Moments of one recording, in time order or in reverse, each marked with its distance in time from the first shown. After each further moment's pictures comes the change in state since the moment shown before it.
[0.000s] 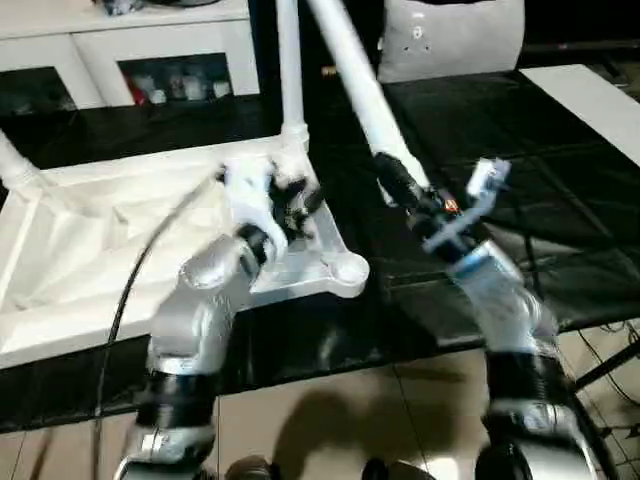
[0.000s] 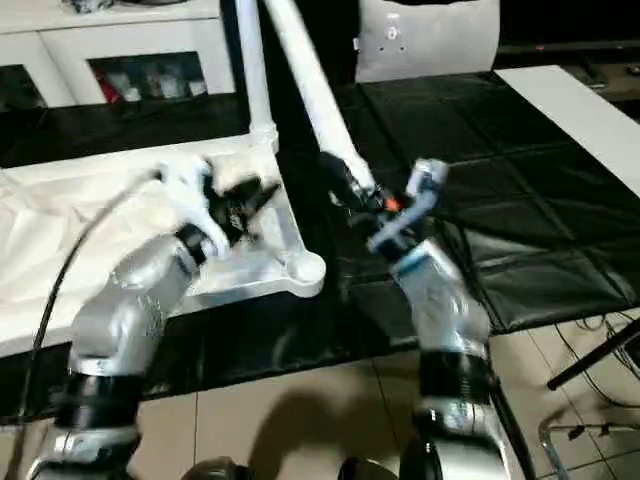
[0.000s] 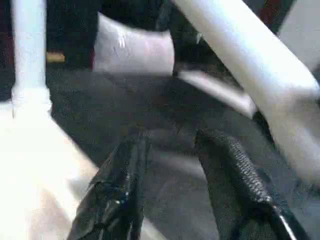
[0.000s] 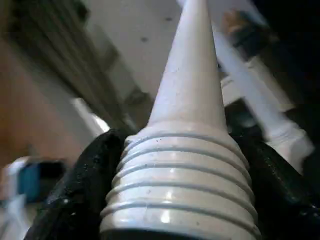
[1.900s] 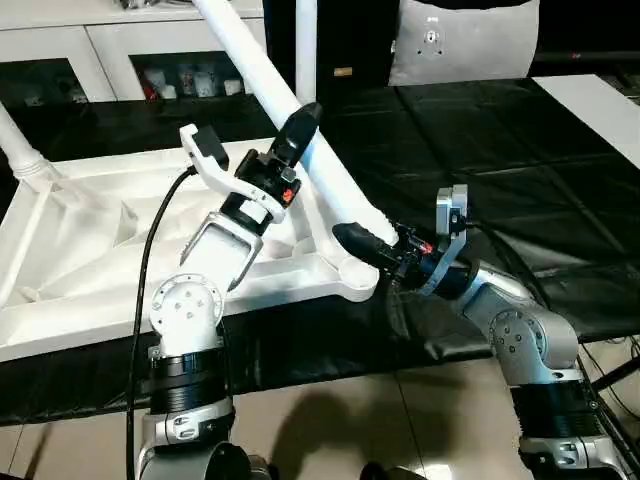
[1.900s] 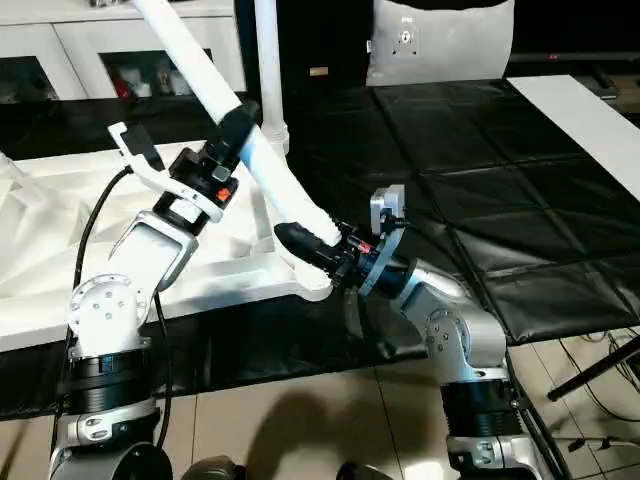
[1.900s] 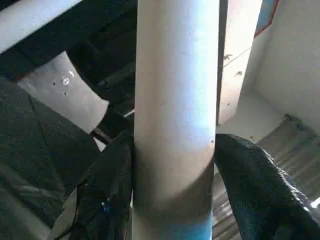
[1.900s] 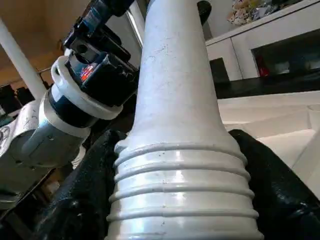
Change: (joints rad) left arm -0.052 -0.107 0.175 0.011 -0.620 0.071 0.117; right arm 0.094 -0.186 0.275 -0.114 -0.095 0.026 0.117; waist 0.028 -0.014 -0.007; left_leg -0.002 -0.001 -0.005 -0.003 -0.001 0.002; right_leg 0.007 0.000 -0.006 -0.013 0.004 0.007
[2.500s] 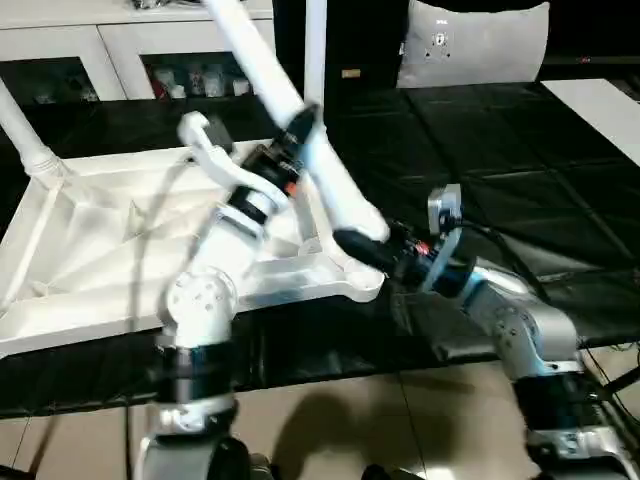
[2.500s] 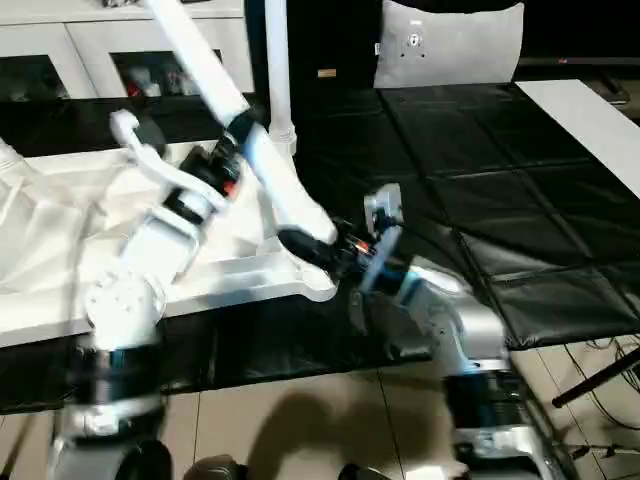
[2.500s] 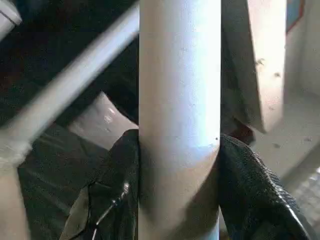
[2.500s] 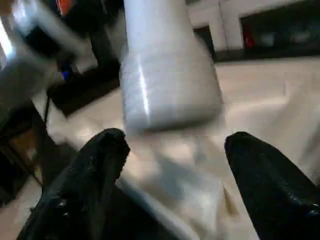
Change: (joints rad) left arm -0.051 0.058 -0.025 0.034 0.191 -0.152 0.039; right arm 0.020 -0.097 0.046 0.053 -0.096 -0.032 0.022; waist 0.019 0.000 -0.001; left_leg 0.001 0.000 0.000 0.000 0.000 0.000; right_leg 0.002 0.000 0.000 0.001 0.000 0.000
